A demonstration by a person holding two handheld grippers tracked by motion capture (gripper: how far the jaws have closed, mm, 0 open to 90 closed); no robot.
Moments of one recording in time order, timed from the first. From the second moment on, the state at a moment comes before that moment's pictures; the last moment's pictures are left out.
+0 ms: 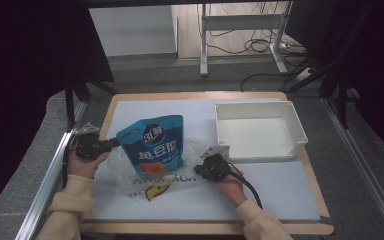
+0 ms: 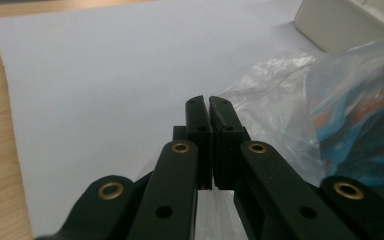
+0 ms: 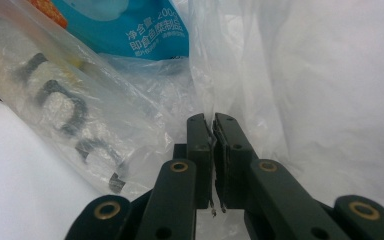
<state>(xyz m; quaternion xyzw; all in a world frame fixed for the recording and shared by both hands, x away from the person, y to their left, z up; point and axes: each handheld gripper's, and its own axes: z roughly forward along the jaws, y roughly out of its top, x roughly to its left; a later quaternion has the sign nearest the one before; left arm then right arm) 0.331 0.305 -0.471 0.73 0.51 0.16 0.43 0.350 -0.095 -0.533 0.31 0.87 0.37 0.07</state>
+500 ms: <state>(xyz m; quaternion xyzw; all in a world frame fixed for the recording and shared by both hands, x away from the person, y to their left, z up) 0.329 0.306 -0.480 0.73 0.51 0.15 0.43 0.348 -0.099 -0.521 0.31 0.86 0.40 0.06</state>
